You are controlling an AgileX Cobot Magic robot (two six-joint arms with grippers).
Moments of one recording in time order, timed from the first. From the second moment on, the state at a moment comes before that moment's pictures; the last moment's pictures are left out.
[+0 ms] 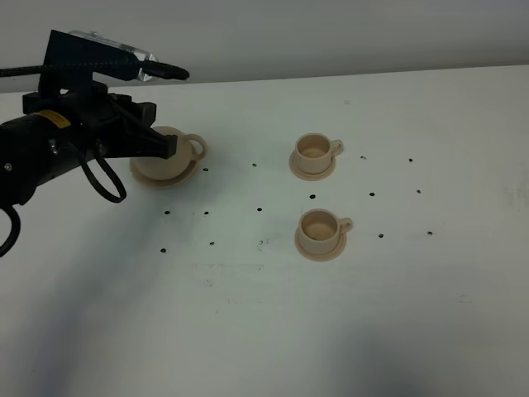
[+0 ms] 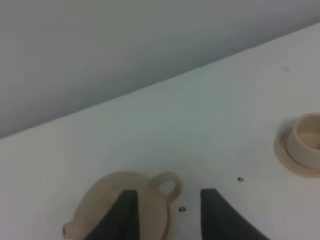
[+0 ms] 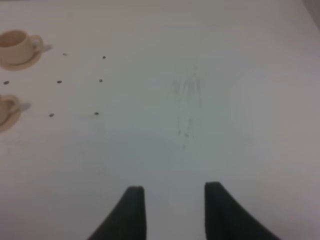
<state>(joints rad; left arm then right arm) -0.30 1.50 -0.88 -0.33 -0.10 0.46 0.02 -0.01 -0.50 -0.01 1.09 0.03</state>
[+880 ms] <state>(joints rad) -0.28 1.75 -1.12 -0.29 -0.03 0.39 0.02 -0.01 -0.50 -0.01 1.09 0.03</state>
